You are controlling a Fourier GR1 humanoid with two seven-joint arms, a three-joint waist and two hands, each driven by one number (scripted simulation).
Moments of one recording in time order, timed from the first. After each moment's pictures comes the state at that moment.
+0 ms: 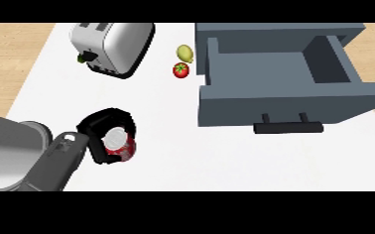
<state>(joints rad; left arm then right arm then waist) -0.53 0.29 -0.12 -0.47 0.01 -0.90 -0.43 0.48 -0.09 -0.66 -2.23 -0.56 0.46 0.17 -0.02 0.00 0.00</state>
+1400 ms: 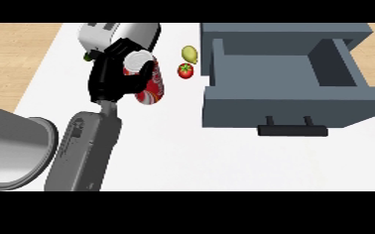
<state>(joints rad) -0.51 0.01 0.05 -1.29 0.28 0.15 0.01 0.51 -0.02 -0.69 -2.30 -0.56 0.46 0.21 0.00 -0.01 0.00</state>
